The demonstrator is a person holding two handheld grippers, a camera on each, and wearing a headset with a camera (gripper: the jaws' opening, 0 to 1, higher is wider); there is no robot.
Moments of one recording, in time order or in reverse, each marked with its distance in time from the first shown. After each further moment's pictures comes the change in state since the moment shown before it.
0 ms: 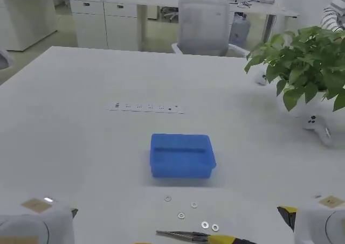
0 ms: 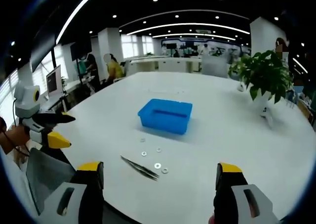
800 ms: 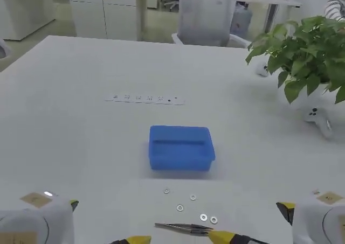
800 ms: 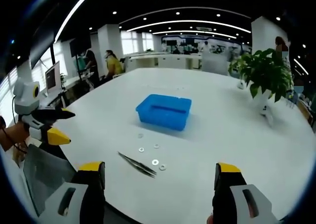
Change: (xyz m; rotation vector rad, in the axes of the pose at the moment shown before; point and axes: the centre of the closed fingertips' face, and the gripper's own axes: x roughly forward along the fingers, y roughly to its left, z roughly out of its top) left arm 0.008 0.000 -0.002 0.017 0.006 -0.004; right arm 0.005 -0.004 -0.007 -0.010 0.030 -0.007
